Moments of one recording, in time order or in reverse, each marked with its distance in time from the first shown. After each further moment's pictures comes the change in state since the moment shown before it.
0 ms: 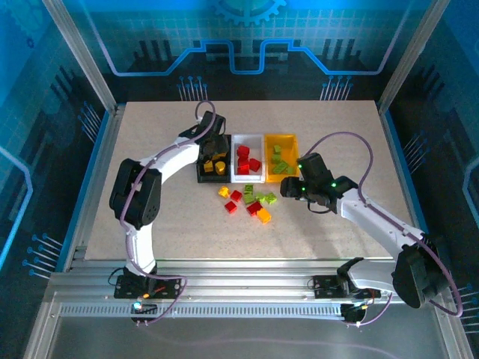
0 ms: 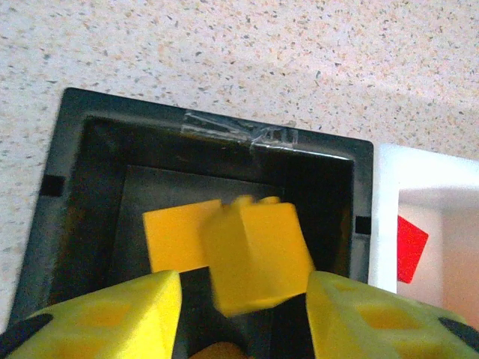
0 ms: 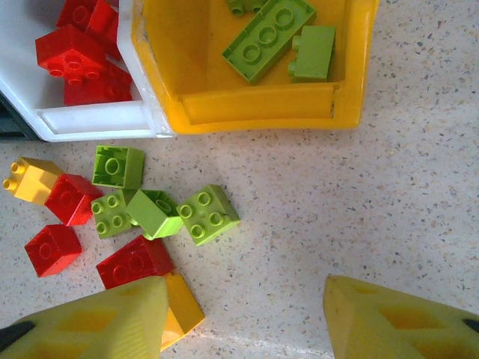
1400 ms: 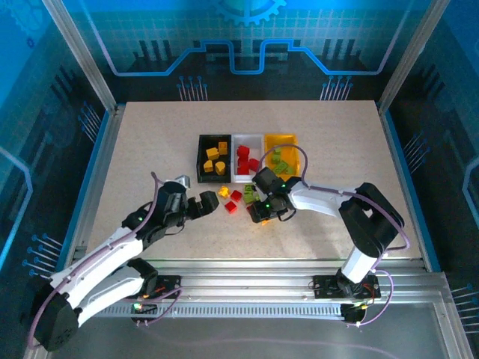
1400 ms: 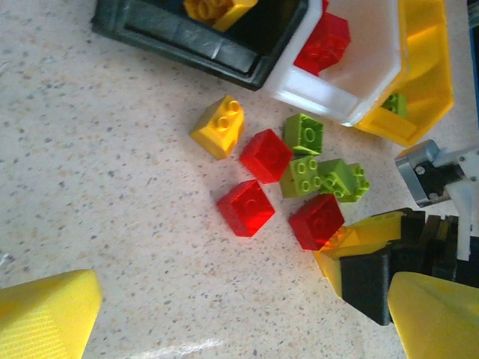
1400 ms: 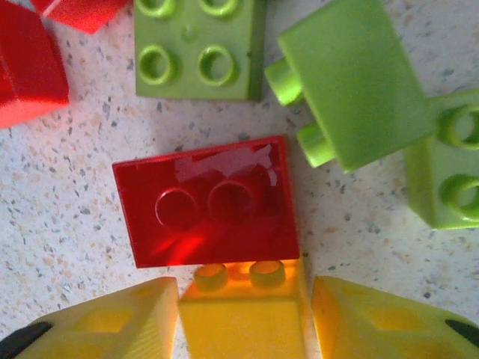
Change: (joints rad) left arm -0.166 -1.114 -0.978 0.068 0.198 -0.301; right arm 0.257 0.455 0.111 0.039 -0.121 -0.180
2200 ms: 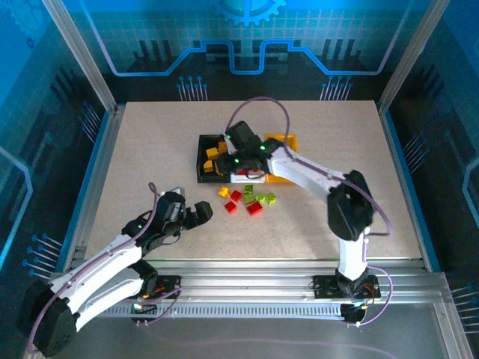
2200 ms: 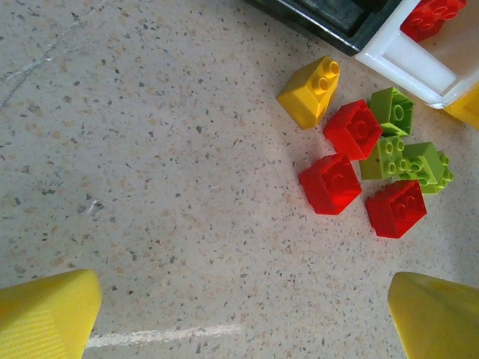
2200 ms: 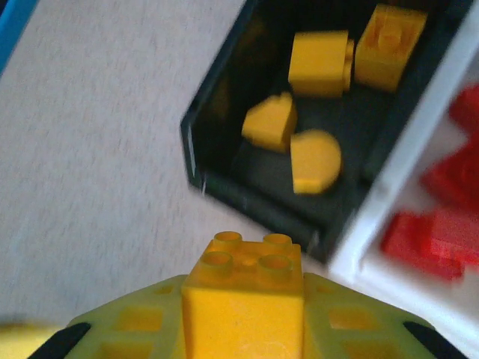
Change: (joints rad) left arm 0.000 -0.052 -0.098 -0.052 -0.049 -0.035; right arm 0.010 0.274 0.714 -0.051 0.014 0.018
